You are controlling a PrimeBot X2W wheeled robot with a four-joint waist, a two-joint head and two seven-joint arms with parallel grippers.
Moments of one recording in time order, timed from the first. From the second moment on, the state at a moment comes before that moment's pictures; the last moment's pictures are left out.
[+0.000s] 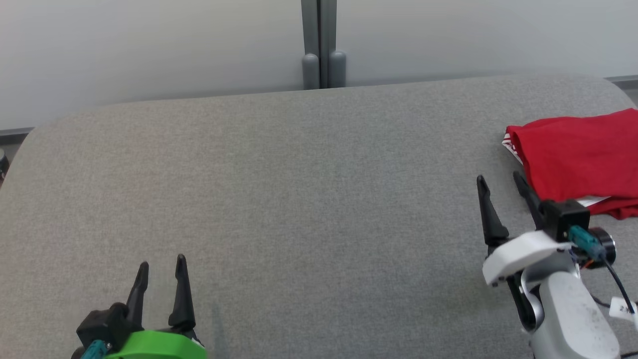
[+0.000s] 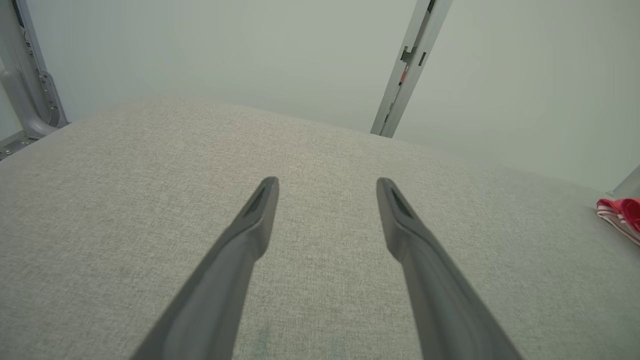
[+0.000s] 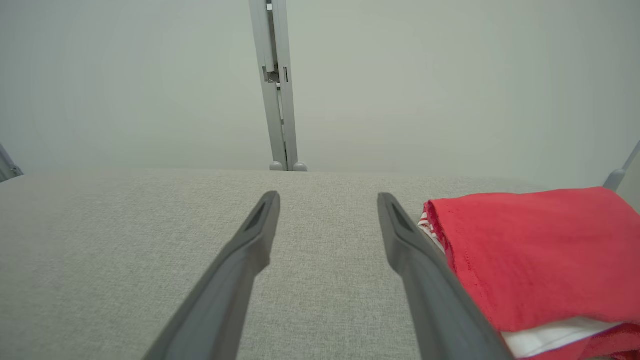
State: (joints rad) left arm 0.00 0.06 -0.04 0.26 -0.36 -0.12 -0.26; right arm -0.35 -0.05 -0.06 0.47 0.08 0.13 -0.26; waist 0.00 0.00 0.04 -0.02
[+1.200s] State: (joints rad) left arm 0.08 0.05 -0.05 0.23 -0.35 -0.10 -0.26; right arm -0.09 -0.05 -0.02 0.29 0.19 0.13 -0.26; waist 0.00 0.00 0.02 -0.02
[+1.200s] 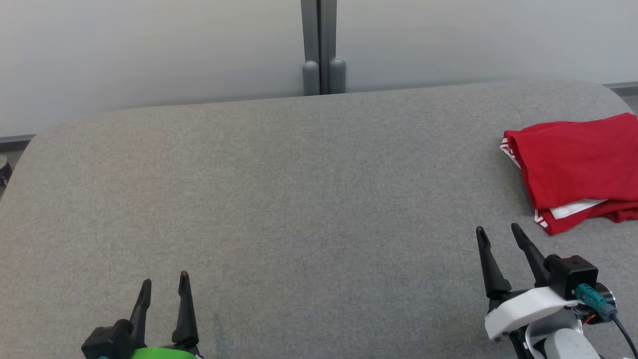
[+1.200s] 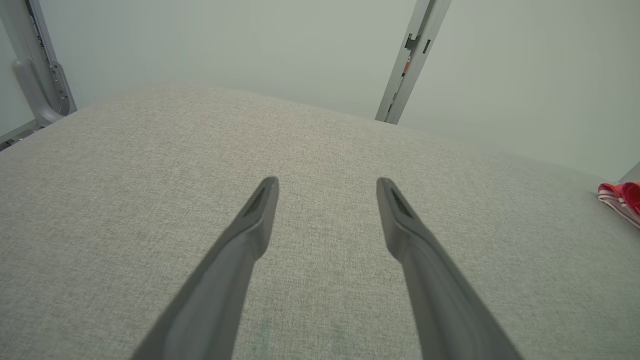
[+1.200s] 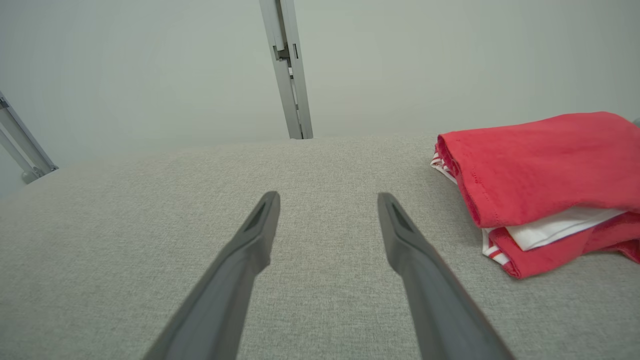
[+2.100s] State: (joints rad) left arm 0.06 0.04 -0.01 0.27 -0.66 -0.10 -0.17; right arm -0.07 -0.04 -0.04 0.32 0.53 0.13 -0.17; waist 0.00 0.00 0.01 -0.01
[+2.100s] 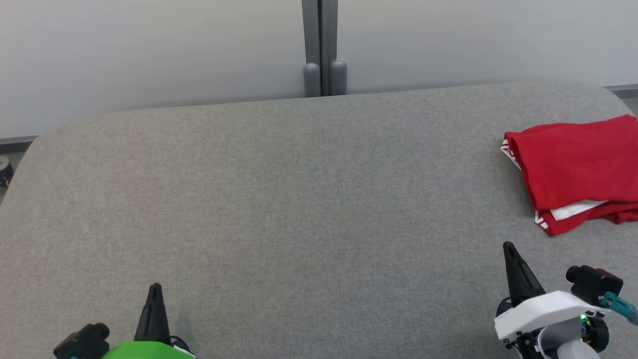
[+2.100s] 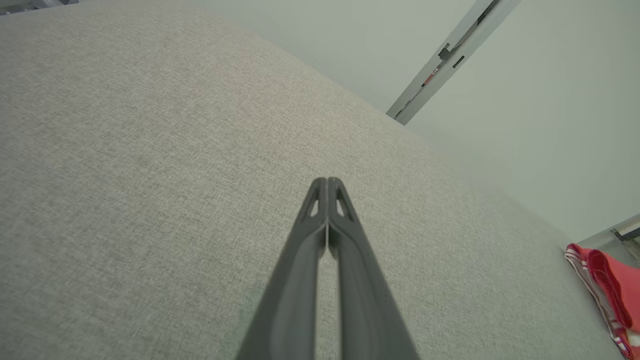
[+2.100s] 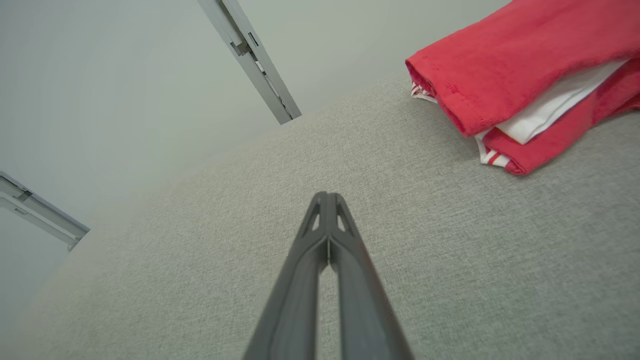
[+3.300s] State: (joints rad) left arm -0.01 0.04 0.04 0.25 -1.09 -0.10 -0.04; right arm -0.09 -0.04 -0.07 0.29 1.02 0.13 -0.04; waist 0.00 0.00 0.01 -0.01
